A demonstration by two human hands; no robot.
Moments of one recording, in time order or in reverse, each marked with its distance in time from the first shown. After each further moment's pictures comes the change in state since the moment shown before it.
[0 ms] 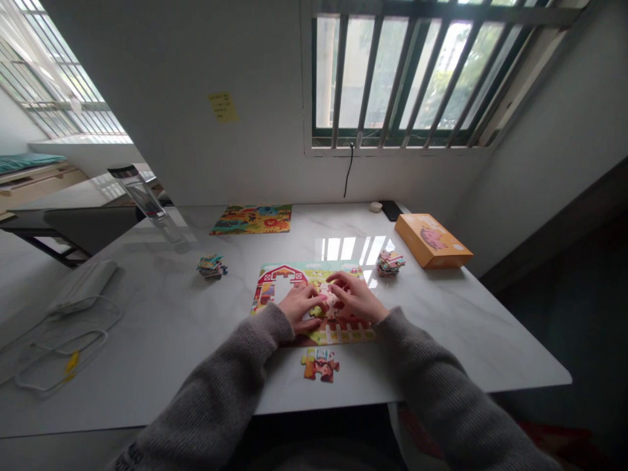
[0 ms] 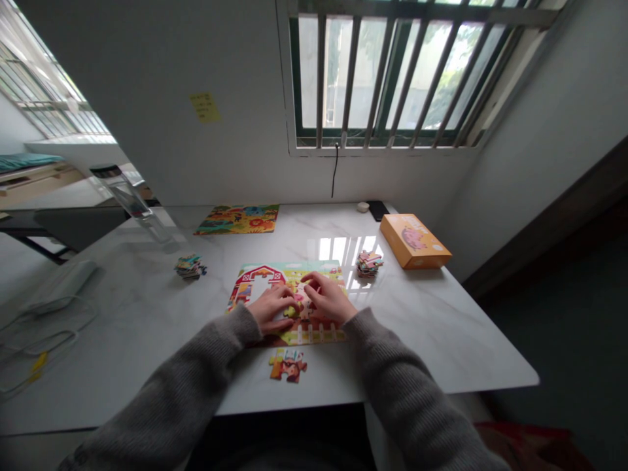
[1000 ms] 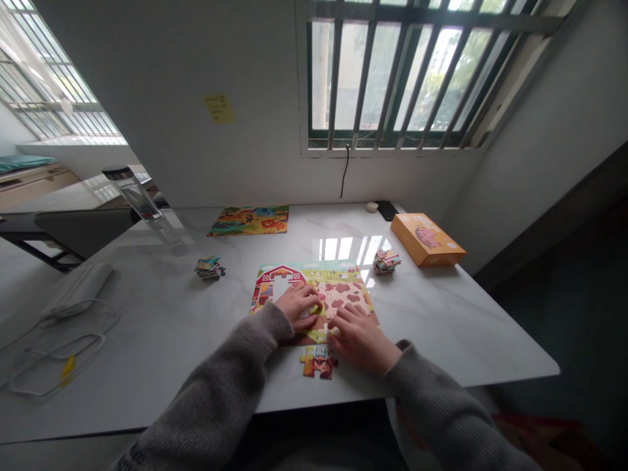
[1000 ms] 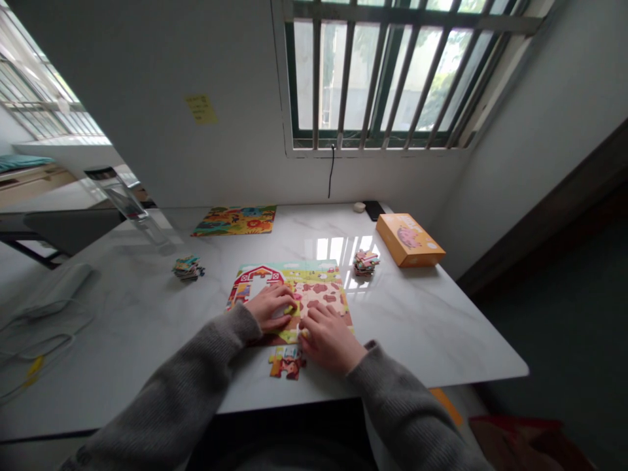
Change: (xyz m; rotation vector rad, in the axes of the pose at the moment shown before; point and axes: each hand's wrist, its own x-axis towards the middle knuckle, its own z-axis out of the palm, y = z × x) left_hand 0.001 0.003 -0.006 0.037 0.007 0.034; right_hand -0.073 -0.010 0.021 -0.693 -0.073 -0.333
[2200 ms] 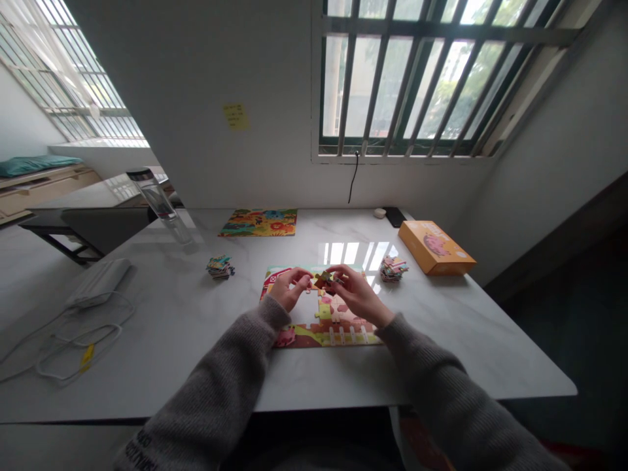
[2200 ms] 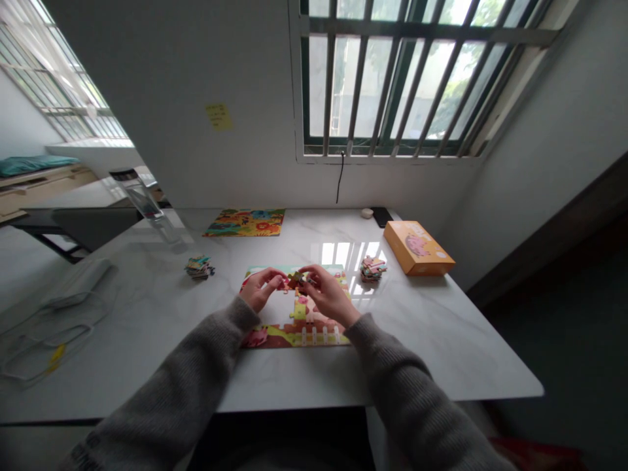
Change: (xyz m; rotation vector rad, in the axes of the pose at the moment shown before) left_hand 0.006 -0.004 -0.019 -0.487 0.564 -0.396; right_hand 0.080 0.033 -0.011 0.889 0.195 0.195
